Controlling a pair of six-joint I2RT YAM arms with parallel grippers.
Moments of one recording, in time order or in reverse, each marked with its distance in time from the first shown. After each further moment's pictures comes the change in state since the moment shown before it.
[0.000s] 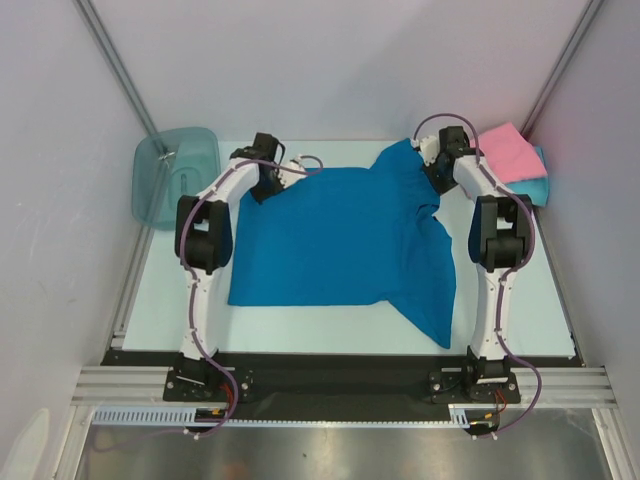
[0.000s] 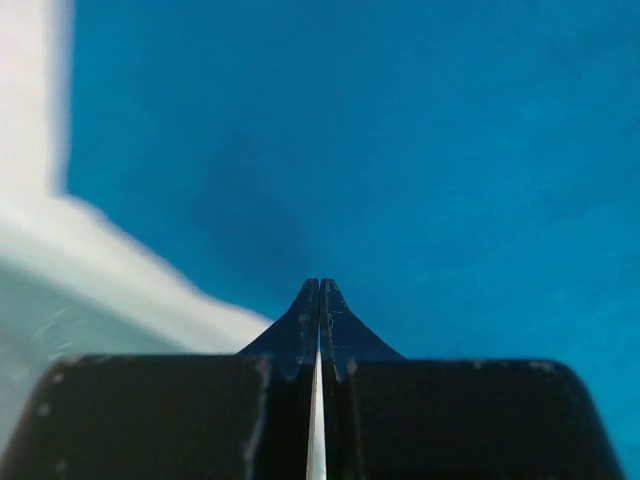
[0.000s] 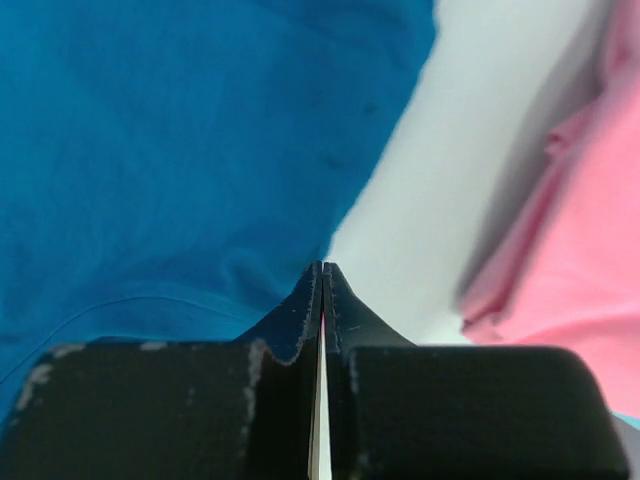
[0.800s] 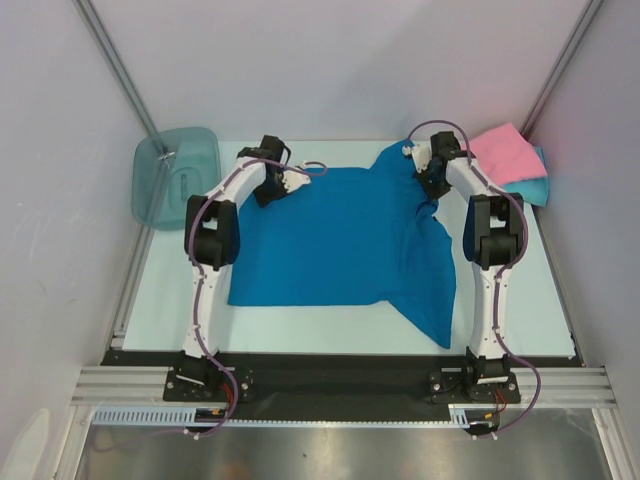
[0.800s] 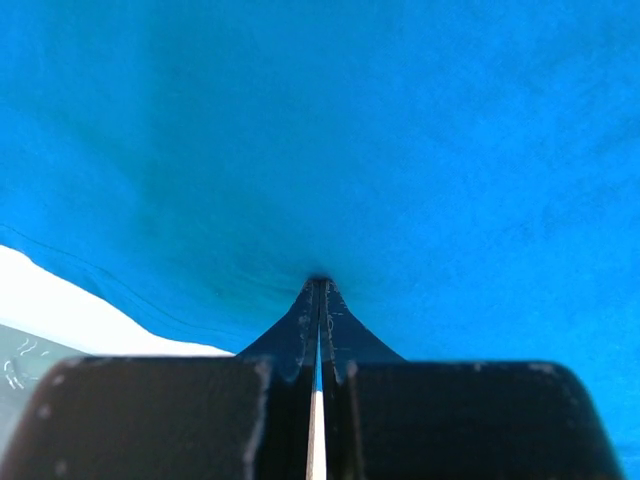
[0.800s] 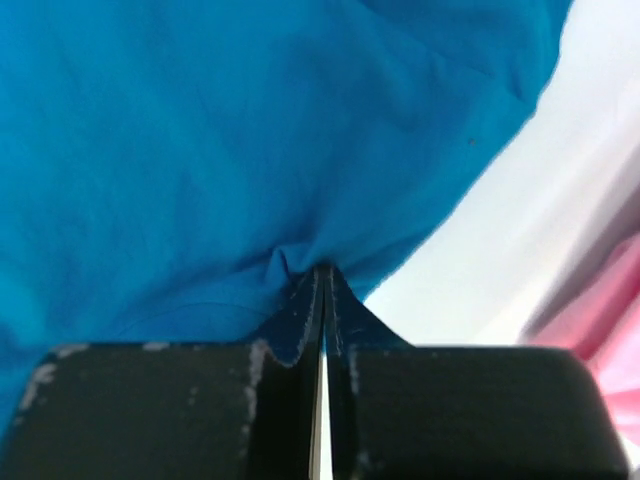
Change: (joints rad) left arm -0.014 0.134 0.129 -0.157 0.000 0.018; right arm 0.025 0.064 0.019 -0.057 -0.040 -0.010
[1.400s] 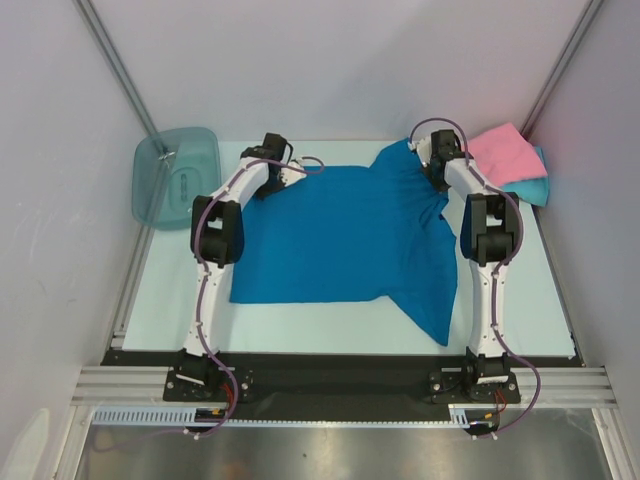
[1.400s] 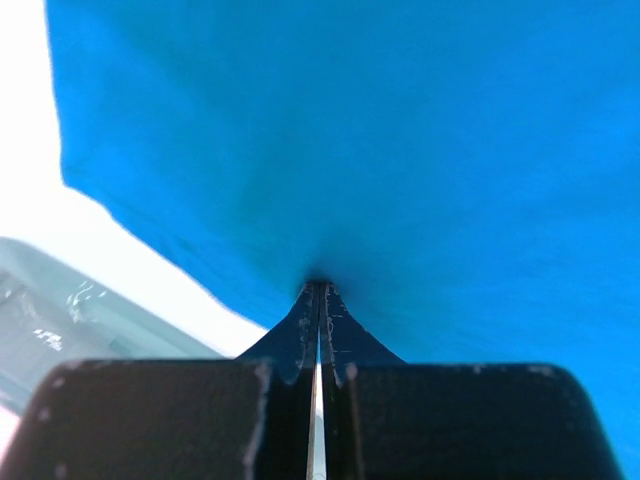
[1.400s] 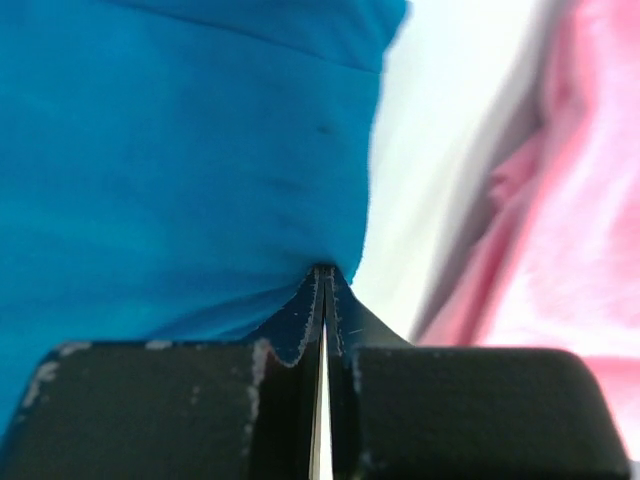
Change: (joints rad) left arm 0.002 0.090 0.110 0.059 -0.194 -0.036; right arm -0.013 0.071 0.054 0.132 0.225 -0.032
